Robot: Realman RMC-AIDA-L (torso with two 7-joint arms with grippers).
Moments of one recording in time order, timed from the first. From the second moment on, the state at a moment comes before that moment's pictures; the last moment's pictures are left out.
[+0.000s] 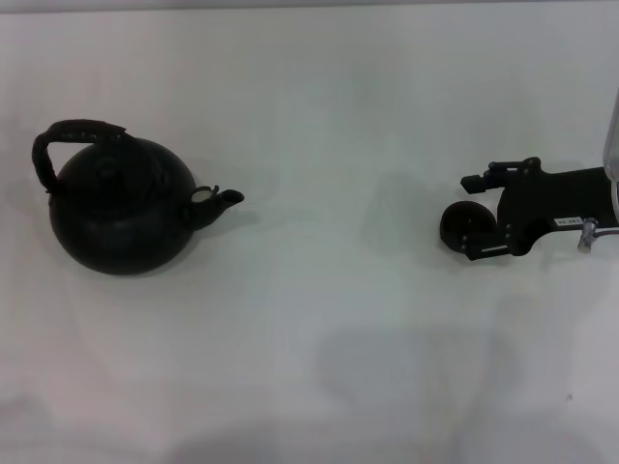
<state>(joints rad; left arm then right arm) -0.44 -2.08 0.77 0.07 0.33 0.92 -0.09 0.33 2.01 -1.32 -0.97 1.15 1.20 -1.58</state>
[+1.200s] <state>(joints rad) -0.43 -2.08 0.77 0.06 0.33 0.93 -0.09 0.34 2.01 -1.32 -0.90 1.11 1.17 -1.57</state>
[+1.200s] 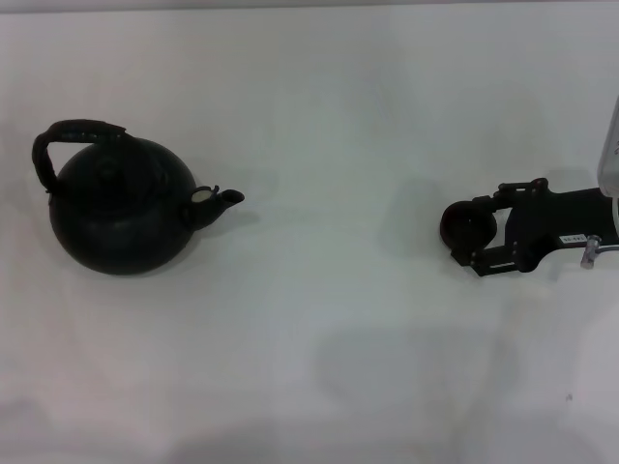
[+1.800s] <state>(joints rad) -0.43 -2.08 0.77 0.06 0.33 0.92 -0.09 0.35 2.01 -1.32 -0.91 1.13 1.17 -1.58</state>
